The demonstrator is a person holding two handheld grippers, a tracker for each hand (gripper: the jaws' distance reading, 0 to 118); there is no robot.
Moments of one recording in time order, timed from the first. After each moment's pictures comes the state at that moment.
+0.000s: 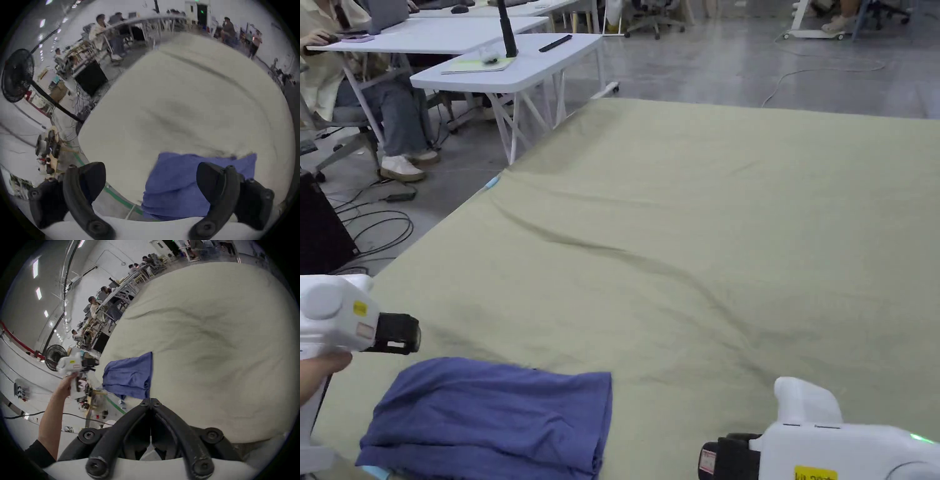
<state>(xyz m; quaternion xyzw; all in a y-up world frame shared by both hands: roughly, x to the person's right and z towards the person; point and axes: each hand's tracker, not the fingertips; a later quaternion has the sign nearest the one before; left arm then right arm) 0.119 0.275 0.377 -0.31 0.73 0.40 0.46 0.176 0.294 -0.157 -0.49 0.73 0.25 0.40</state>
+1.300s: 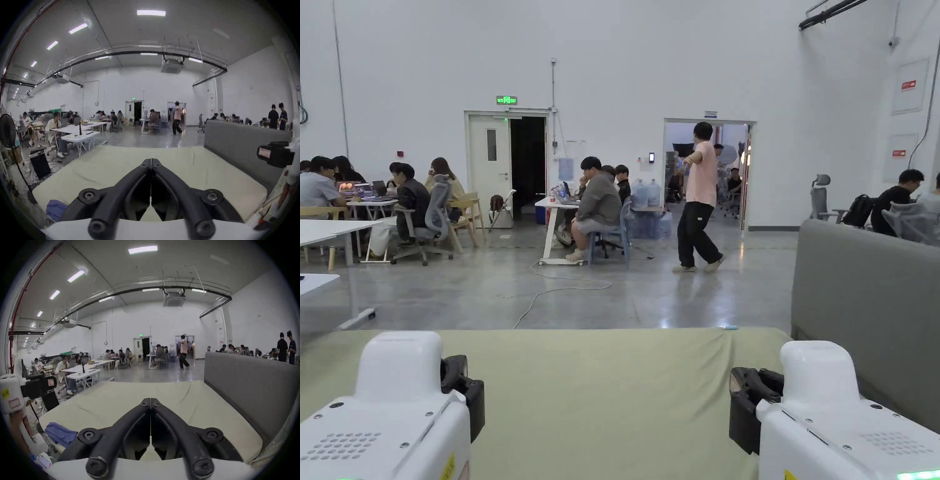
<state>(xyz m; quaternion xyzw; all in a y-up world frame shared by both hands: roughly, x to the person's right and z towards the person) 0.291 0.517 -0.168 -0.03 0.65 0.03 0.75 0.345 0.510 -0.465 -0.07 0.69 0.04 0.72</state>
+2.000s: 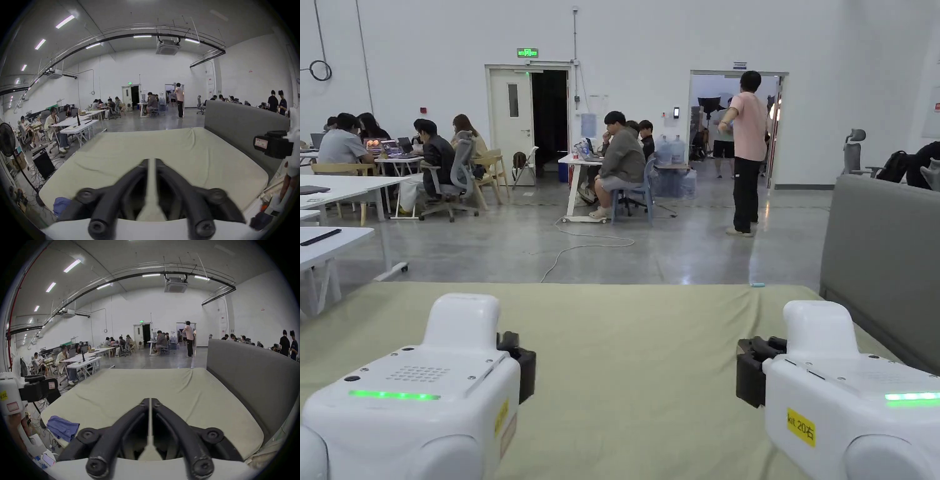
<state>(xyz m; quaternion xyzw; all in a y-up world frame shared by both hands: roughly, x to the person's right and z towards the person) 0.271 0.506 -0.164 -0.11 0.64 0.07 0.76 0.309 0.500 -0.449 -0.12 0.69 0.08 0.70</state>
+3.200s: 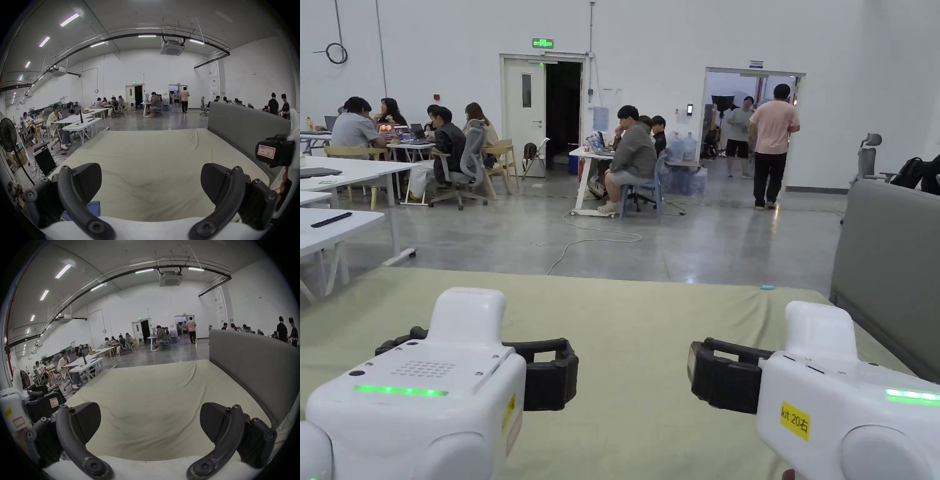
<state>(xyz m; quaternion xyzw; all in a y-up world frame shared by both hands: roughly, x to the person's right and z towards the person) 0.265 0.500 -0.153 -0.10 0.65 0.08 0.75 0.298 0.503 -0.429 -0.16 0.69 0.07 0.70</state>
